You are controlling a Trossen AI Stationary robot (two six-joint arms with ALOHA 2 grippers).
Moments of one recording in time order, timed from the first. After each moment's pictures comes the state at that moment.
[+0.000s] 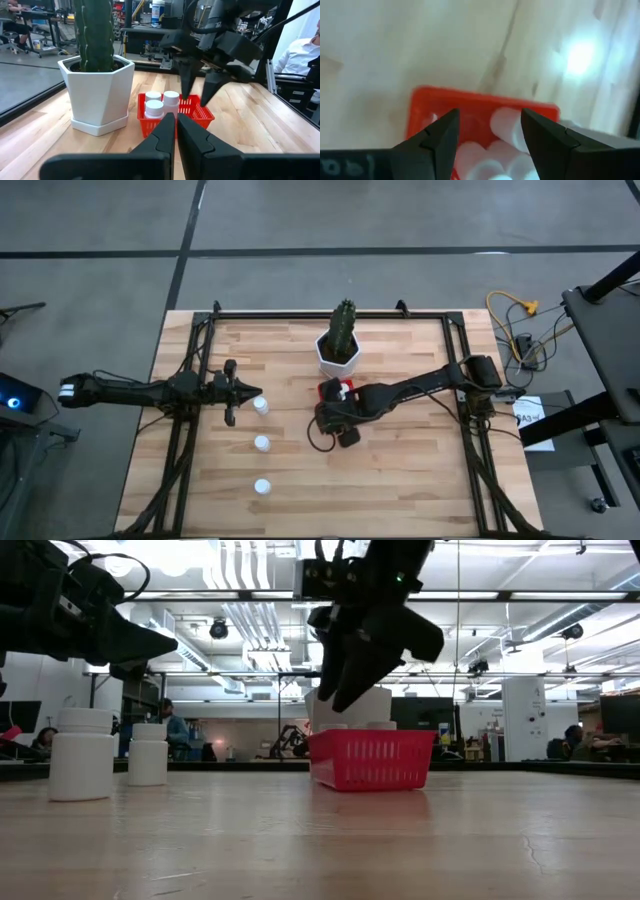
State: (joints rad) left arm 0.01 0.37 0.01 0.27 -0.08 -0.09; right arm 0.17 1.95 1.51 -0.71 0.29 -0.30
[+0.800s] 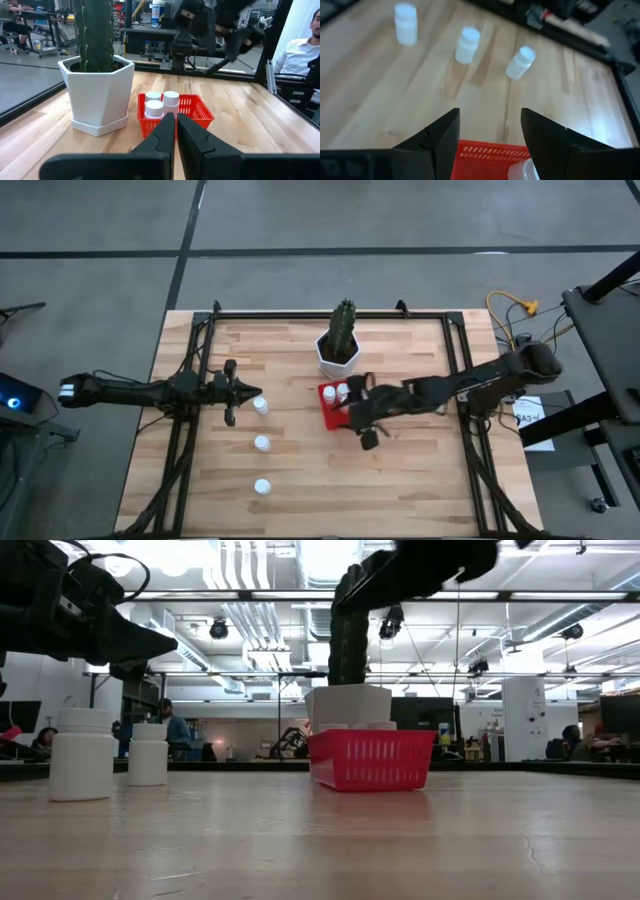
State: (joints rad) left arm 0.01 0.37 0.01 0.27 -0.08 -0.09; right arm 0.20 1.49 0.97 -0.04 0.12 -0.22
